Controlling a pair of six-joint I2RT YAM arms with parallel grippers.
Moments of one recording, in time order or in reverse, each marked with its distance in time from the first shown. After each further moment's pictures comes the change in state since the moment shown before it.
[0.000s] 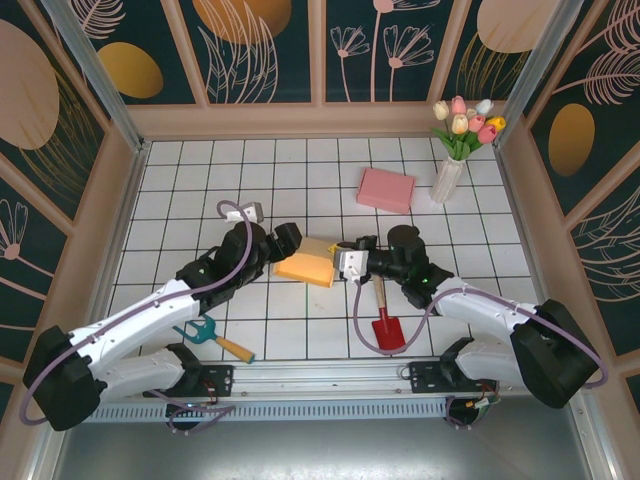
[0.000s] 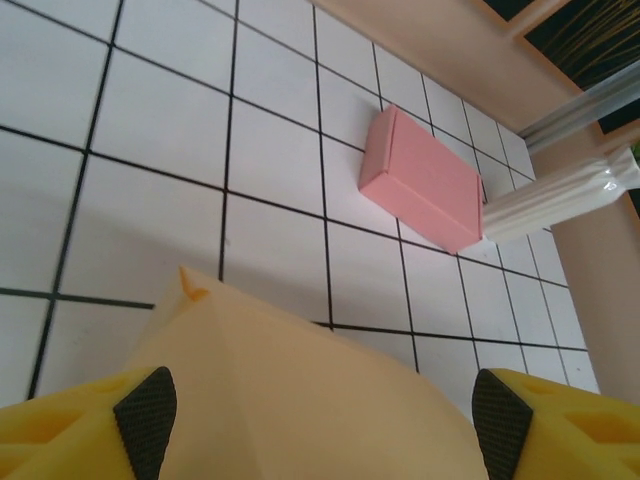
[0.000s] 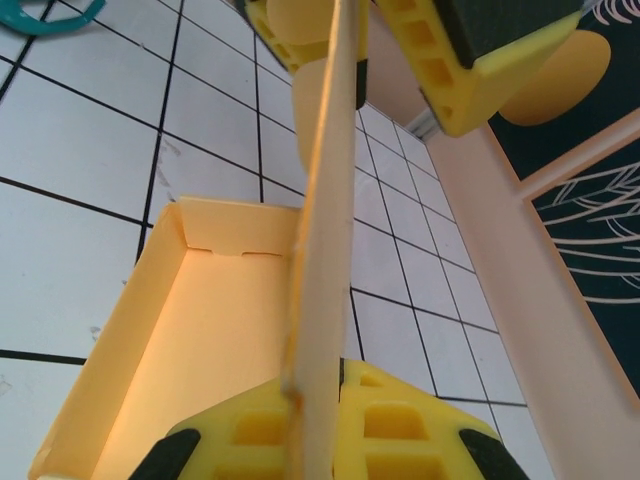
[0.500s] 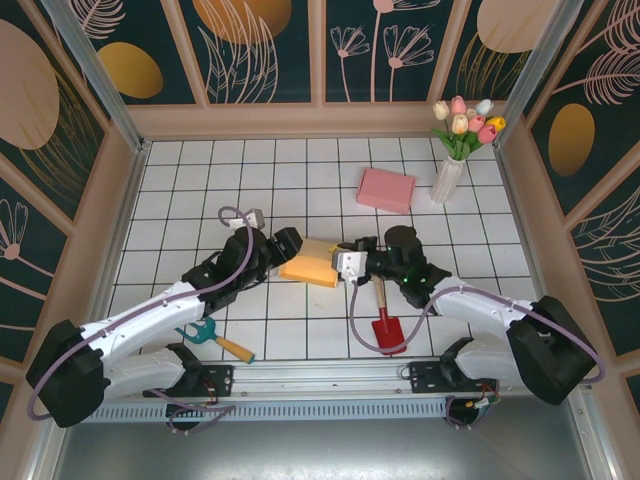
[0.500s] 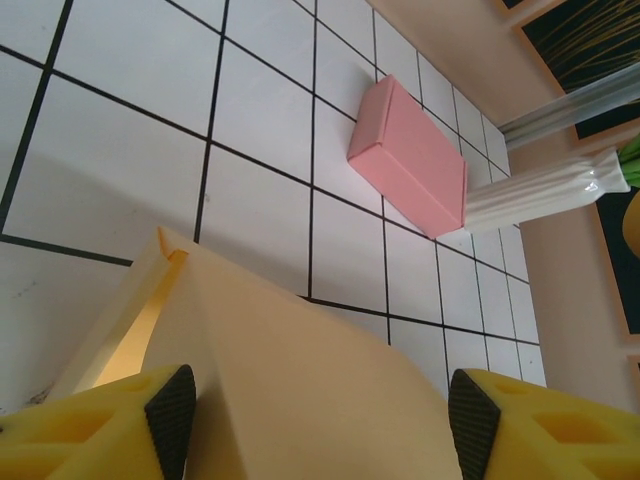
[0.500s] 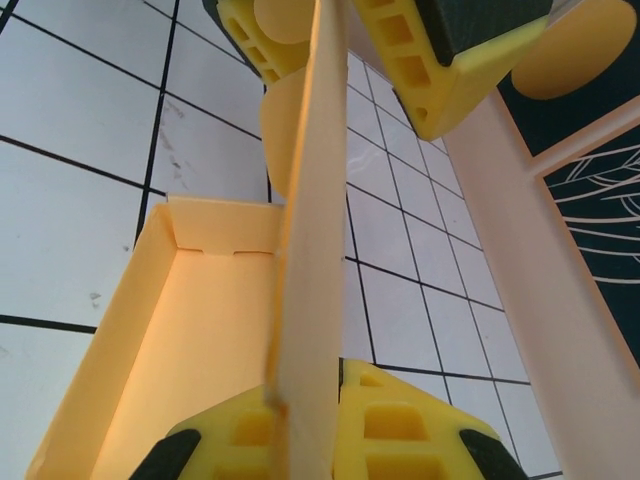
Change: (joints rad) left arm 0.015 0.019 -0.099 0.128 0.076 -0.121; right arm 0.009 0.034 0.000 -0.025 0.042 -0.045
